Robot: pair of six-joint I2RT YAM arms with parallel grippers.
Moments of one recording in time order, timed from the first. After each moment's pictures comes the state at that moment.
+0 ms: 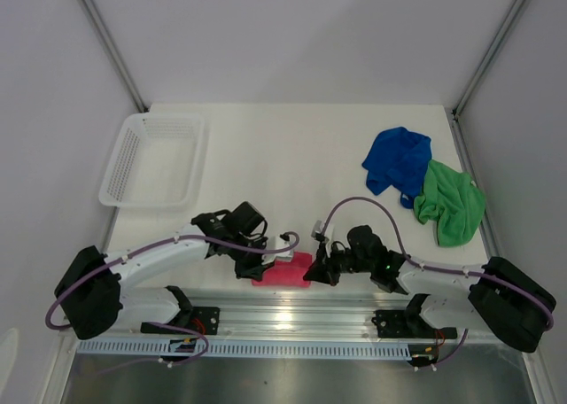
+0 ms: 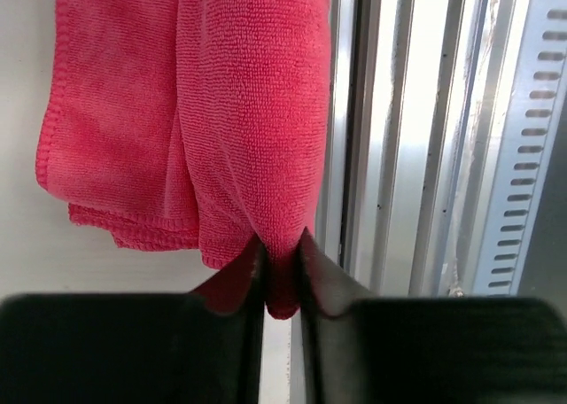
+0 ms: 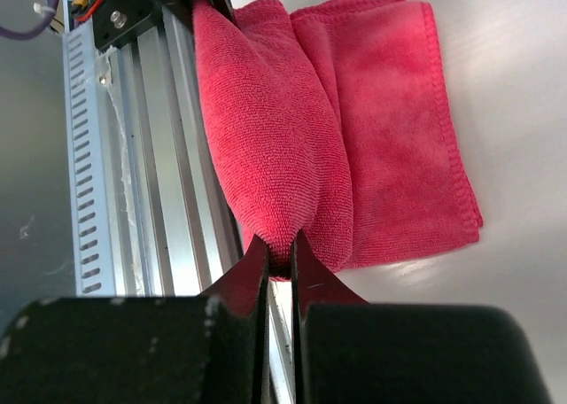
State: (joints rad) left arm -0.82 1.22 0.72 -0.72 0.50 0.58; right arm 0.90 1.17 0.27 0.44 -0.52 0.16
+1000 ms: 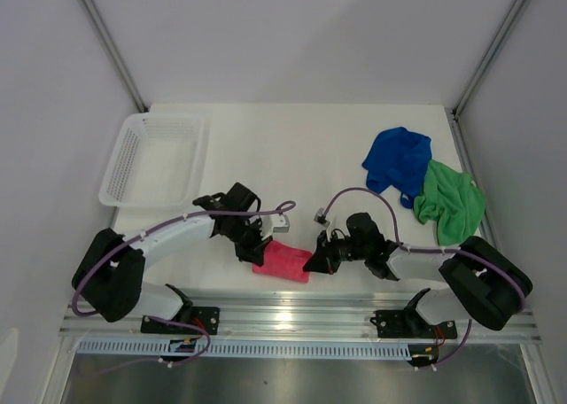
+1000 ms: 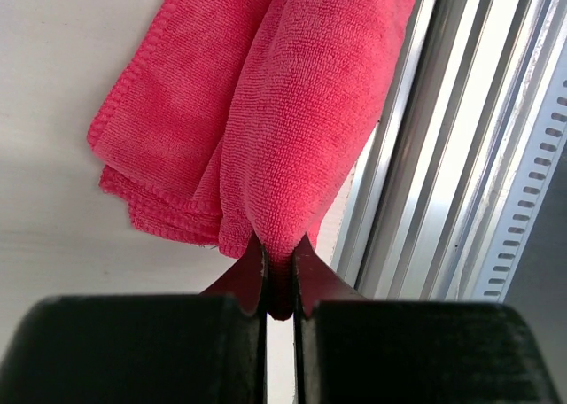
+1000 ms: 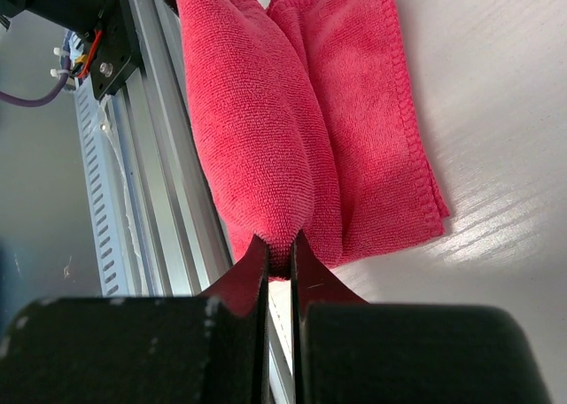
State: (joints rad) left arm -0.62 1.38 0.80 -0.68 0.60 0.51; right arm 0.74 1.37 0.33 0.50 -0.66 0.32
